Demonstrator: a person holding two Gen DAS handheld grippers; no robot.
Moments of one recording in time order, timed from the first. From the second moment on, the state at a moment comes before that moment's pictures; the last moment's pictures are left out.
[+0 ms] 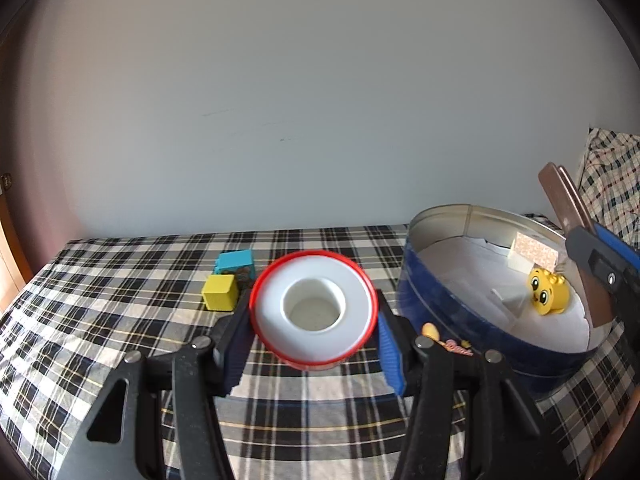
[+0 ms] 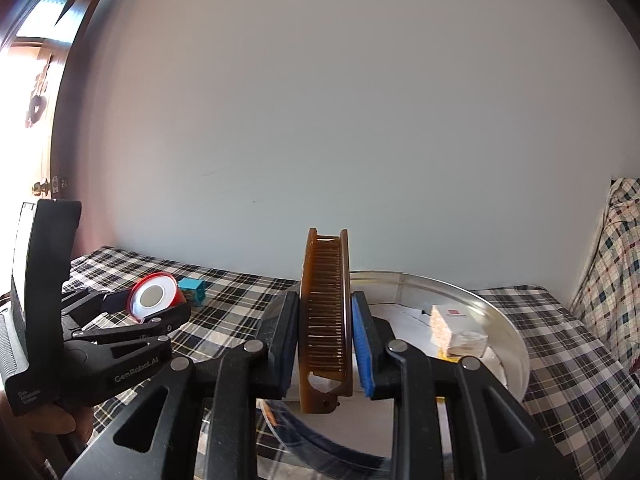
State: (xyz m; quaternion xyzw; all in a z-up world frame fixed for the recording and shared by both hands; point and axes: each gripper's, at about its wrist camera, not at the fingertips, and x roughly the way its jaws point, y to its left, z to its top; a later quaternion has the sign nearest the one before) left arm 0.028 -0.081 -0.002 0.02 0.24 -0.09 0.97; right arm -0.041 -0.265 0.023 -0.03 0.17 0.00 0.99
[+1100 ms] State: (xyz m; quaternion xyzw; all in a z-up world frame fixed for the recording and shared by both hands) left arm 0.028 -0.159 0.003 0.03 0.21 -0.16 0.96; right arm -0.042 -0.361 0.035 0.00 0.16 -0.09 0.98
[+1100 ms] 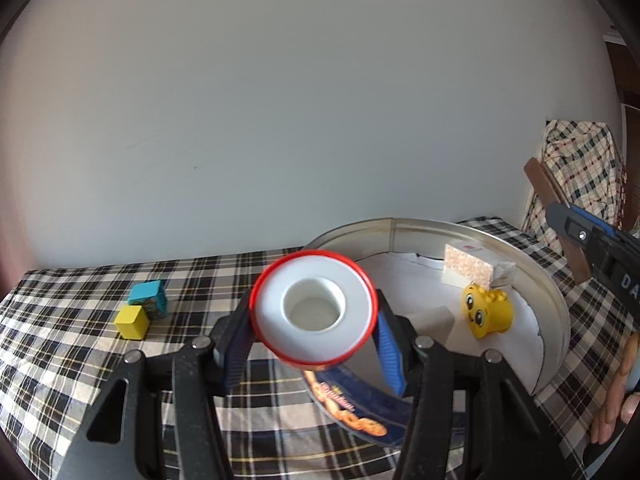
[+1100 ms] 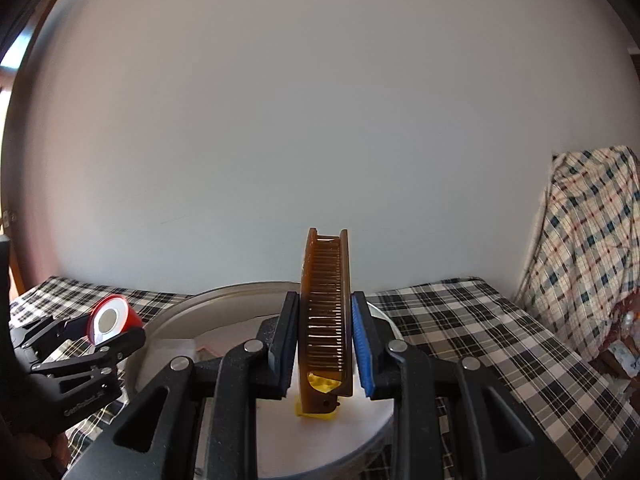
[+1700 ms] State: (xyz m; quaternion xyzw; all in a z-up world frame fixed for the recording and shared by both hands) left arm 0.041 -0.209 0.002 0.03 0.22 -0.22 0.95; right arm -0.013 -0.369 0.024 -0.02 0.19 -0.11 0.98
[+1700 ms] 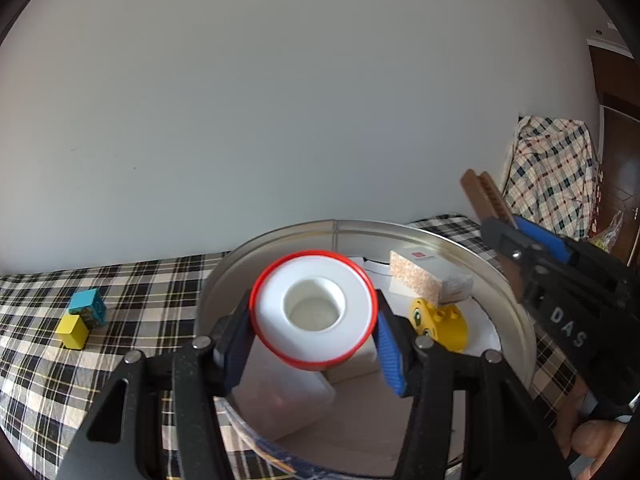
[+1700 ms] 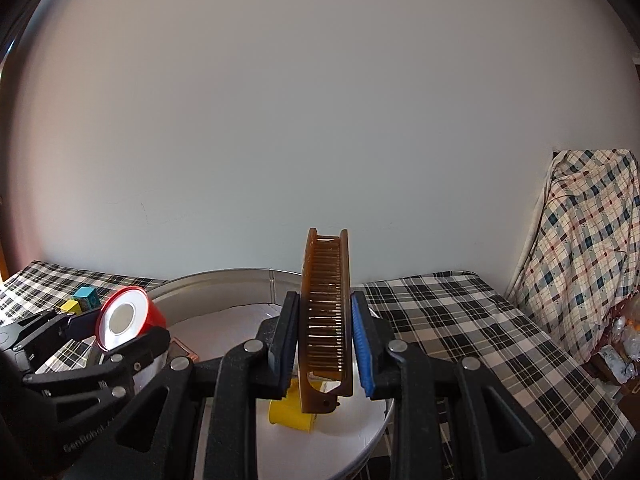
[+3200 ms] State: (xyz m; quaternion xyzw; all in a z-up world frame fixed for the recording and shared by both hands) left arm 0.065 -0.225 -0.009 0.03 0.29 -0.22 0.93; right arm 0.035 -0.369 -0.004 -0.06 0.27 -0.05 0.96
